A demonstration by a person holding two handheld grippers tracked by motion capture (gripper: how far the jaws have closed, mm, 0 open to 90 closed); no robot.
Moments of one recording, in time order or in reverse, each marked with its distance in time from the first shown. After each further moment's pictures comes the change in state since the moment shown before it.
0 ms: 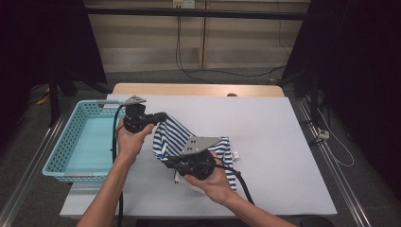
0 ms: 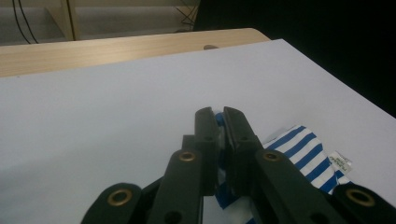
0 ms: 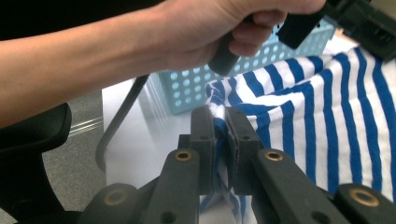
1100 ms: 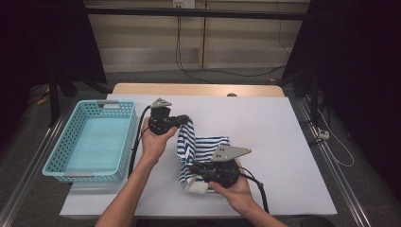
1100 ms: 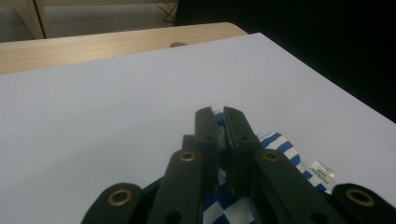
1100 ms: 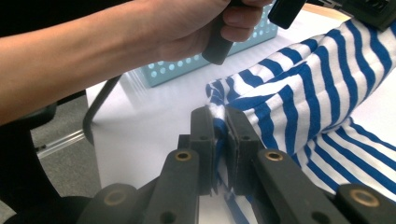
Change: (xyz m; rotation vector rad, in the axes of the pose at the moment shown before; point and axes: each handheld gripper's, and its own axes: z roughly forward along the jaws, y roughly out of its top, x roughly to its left) left arm -0.042 -0.001 0.051 0.001 -0.041 0.038; right arm -0.011 -0.047 -0.046 -0.019 -0.082 0.106
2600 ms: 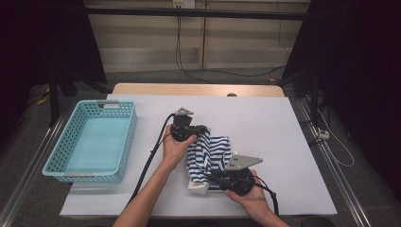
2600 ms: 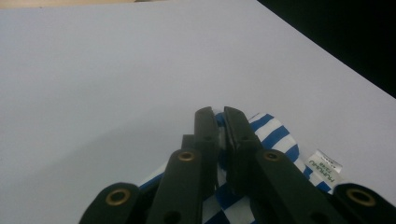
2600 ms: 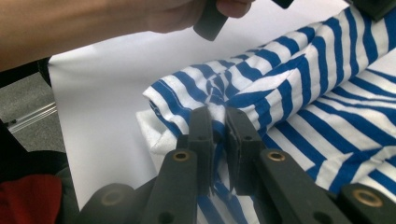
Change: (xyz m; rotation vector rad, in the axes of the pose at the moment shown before) left arm -0.023 -0.022 0.064 0.088 -0.057 -0.021; right arm -0.018 -0.046 -0.022 0.123 -0.090 0.019
